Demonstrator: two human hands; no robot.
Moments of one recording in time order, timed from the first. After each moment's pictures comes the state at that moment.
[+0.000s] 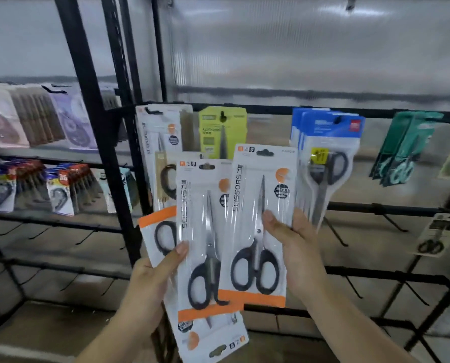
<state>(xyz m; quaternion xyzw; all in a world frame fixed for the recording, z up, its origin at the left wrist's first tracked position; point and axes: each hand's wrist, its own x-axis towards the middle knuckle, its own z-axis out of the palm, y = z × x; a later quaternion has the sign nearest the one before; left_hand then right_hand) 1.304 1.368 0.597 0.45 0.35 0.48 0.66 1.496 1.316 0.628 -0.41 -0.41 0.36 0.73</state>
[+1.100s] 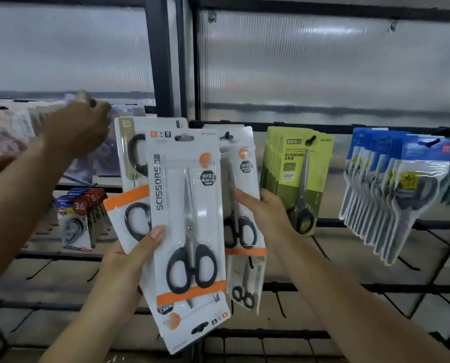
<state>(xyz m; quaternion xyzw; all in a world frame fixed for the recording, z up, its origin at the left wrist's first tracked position) 1.180 1.511 0.635 0.52 0.26 0.52 0.62 1.394 1.502 0.659 -0.56 -0.37 0.31 0.68</state>
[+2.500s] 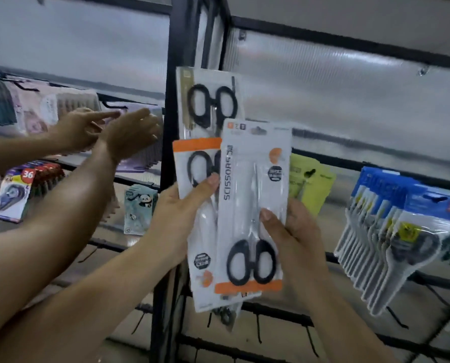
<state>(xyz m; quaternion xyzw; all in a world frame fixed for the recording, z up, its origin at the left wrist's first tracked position) 1.270 1.496 0.710 0.45 0.19 0.58 0.65 1.420 1.435 0.688 -0.53 -0.55 0.14 0.64</state>
